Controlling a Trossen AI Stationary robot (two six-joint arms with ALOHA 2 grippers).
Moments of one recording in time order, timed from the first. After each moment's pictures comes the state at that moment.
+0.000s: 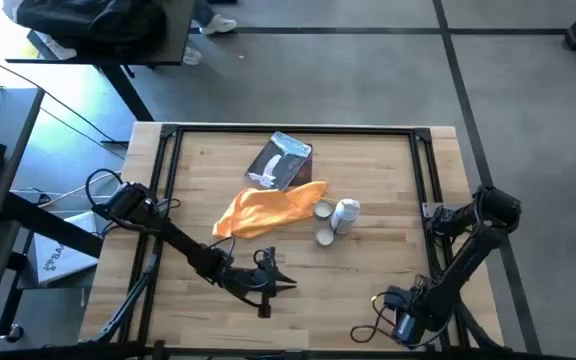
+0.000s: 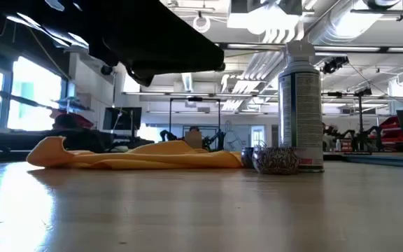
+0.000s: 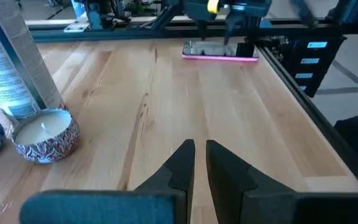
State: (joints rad) left arm -0.56 1.88 0.88 0.64 -0.50 -0.19; right arm 1.00 1.73 1.01 -0.86 -0.22 1.47
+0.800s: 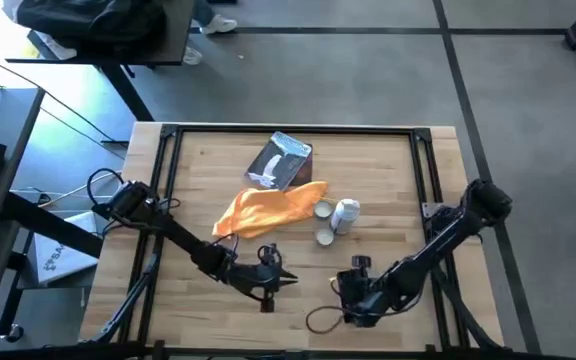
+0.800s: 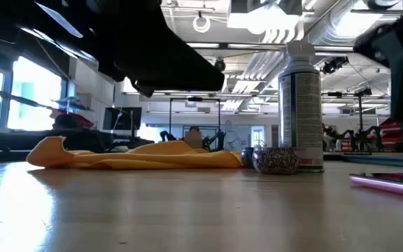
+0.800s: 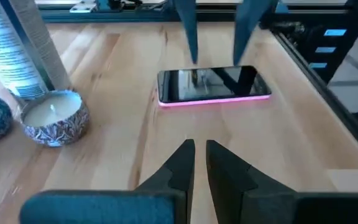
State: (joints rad) left arm -0.54 1.90 0.88 0.60 -0.49 -0.20; right arm 0.77 1.73 1.13 -0.70 0.35 0.59
